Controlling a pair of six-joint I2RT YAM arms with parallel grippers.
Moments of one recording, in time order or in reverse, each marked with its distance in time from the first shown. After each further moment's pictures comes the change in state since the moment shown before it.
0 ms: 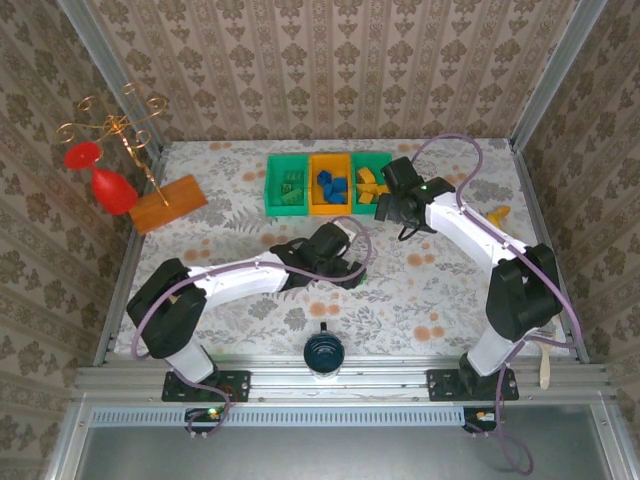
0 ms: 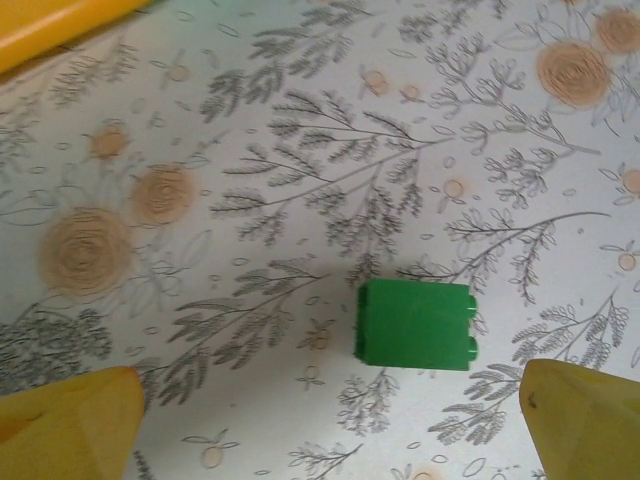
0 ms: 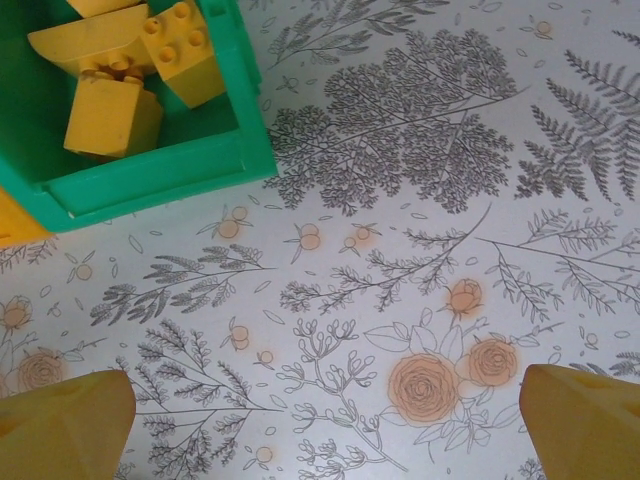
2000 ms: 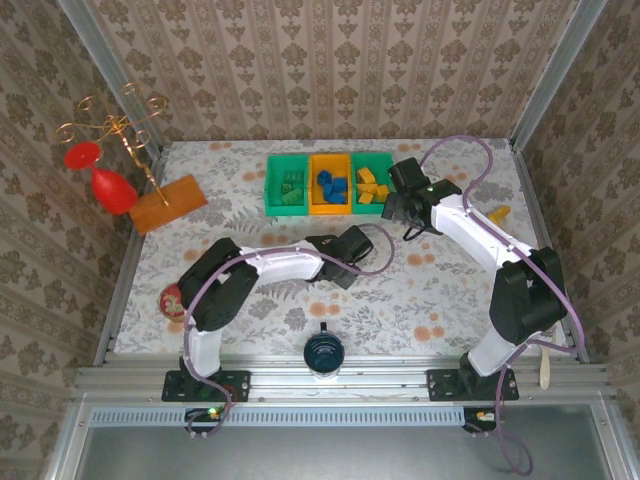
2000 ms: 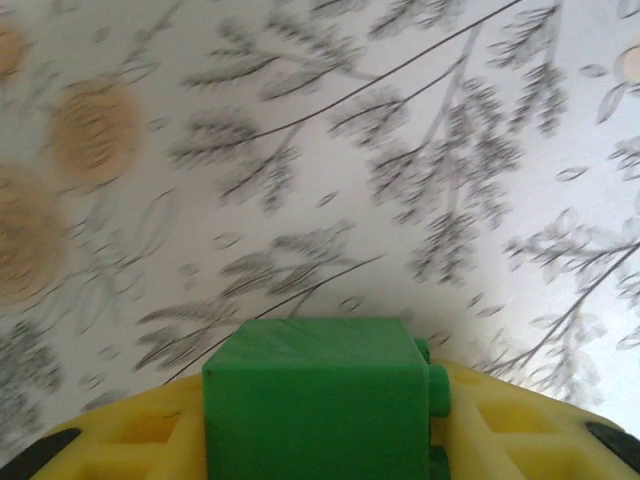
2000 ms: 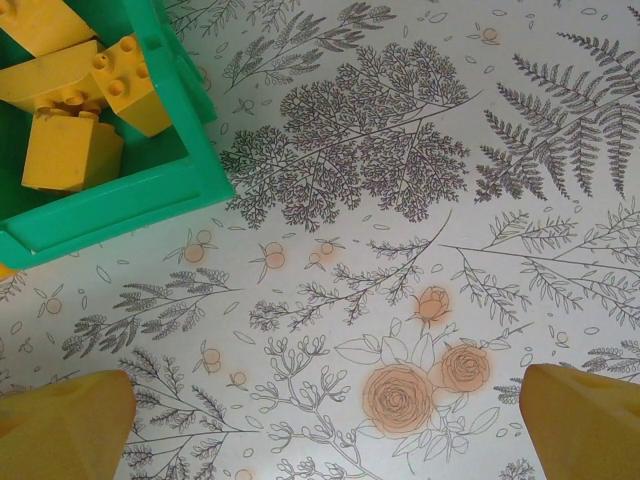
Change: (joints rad) left arm 0.001 0.271 0.203 -0.215 -0.102 0.069; right arm -0.030 -0.025 -0.034 0.020 0.026 0.029
